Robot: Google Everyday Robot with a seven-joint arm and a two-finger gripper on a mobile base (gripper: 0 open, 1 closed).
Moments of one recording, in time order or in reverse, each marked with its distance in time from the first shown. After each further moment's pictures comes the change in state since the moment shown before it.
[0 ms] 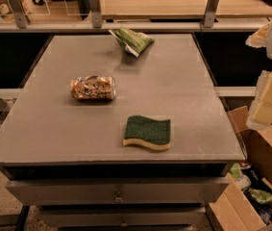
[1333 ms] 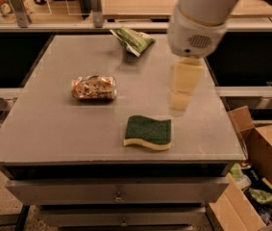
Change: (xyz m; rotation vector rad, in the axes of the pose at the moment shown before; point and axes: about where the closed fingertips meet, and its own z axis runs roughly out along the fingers) arm -0.129 -0.003 0.055 -0.119 0.008 -0.207
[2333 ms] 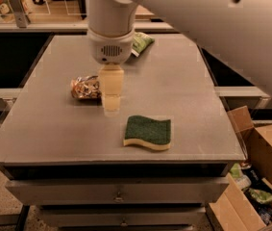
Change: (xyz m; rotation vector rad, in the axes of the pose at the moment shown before) arm -0.129 -0.019 0.061 -0.036 0.033 -0.151
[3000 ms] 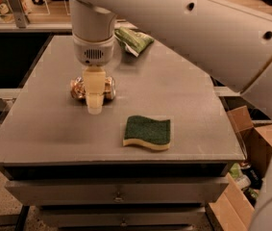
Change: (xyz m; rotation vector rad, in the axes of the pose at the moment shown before) arm -0.038 -0.030 0.033 -0.010 -0.038 -0.013
